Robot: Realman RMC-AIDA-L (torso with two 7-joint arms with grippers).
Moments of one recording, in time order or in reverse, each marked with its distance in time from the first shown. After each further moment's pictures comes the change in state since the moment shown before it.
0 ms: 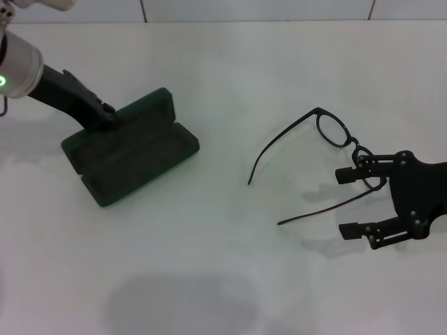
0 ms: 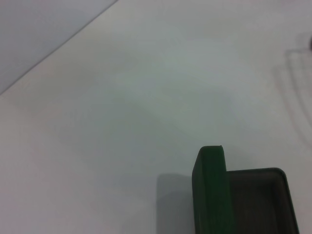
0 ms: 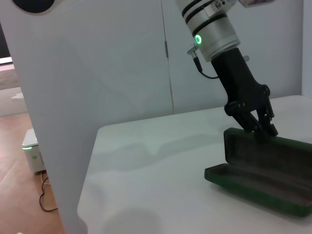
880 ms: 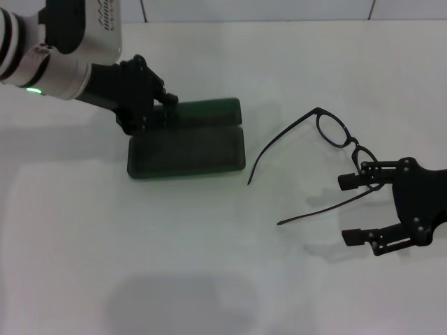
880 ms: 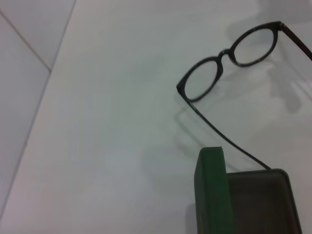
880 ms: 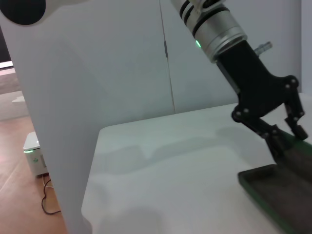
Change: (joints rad) left arm 0.062 -0.047 0.108 0.061 -0.218 -0.072 0.613; right arm -0.016 0.001 0.001 0.004 0.000 -0.008 0.001
